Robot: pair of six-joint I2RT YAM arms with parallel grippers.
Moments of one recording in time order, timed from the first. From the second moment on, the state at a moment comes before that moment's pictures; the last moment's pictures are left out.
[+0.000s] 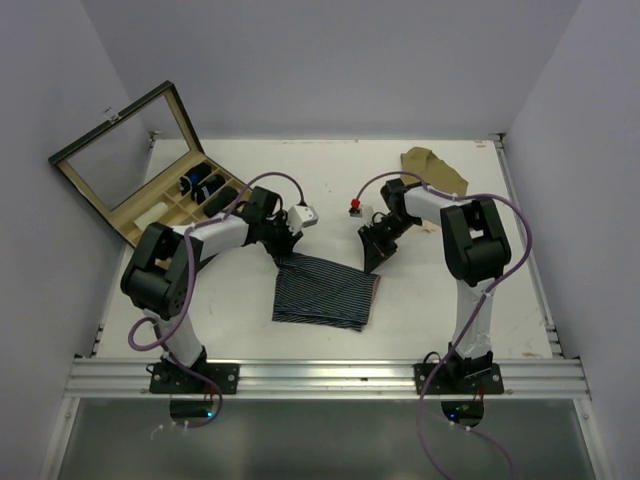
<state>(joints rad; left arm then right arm) -0.42 1.79 1.02 -0.26 0.37 0.56 0.31 2.09 1.38 -0.91 -0.68 -0.41</state>
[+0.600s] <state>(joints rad) -0.41 1.92 1.29 -0.26 0.31 0.54 0.28 2.00 1.42 -0.87 -0.57 -0.40</state>
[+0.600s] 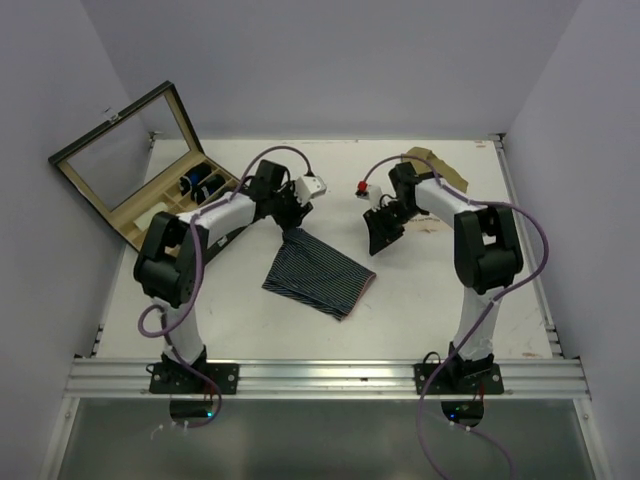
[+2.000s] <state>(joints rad) -0.69 1.49 0.94 -0.29 0.47 0.72 0.20 2.01 1.18 -0.77 -0.77 0.00</state>
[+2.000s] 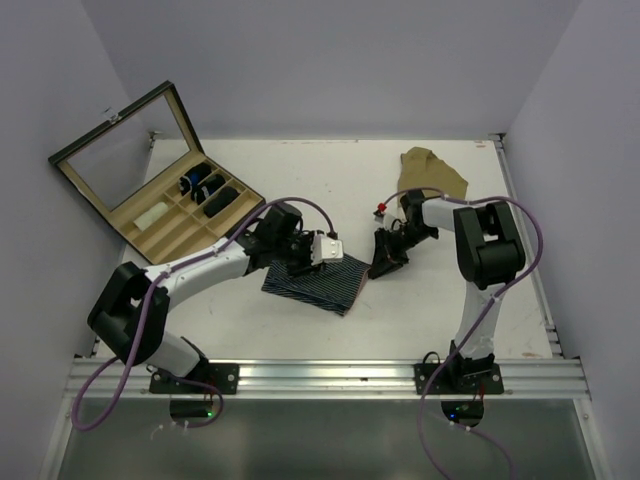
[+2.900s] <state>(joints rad) -0.91 1.57 0.85 -0.17 0.35 0.67 0.17 2.03 1.11 -0.50 -0.88 0.28</state>
